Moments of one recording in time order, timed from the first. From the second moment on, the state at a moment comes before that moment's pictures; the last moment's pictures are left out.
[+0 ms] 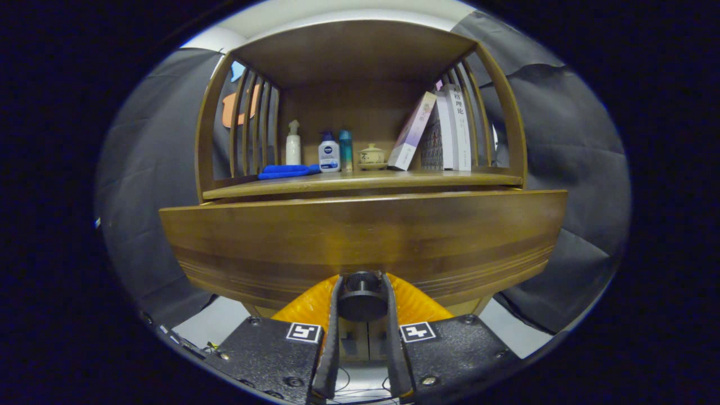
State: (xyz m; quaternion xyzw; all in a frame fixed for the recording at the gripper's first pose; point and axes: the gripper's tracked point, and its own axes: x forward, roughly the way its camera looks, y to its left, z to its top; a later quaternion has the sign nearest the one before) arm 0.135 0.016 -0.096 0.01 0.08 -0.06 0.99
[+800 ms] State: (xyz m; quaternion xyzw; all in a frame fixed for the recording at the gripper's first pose) arm 0.077 0.020 -0.109 0.02 0.10 -0.07 0.99
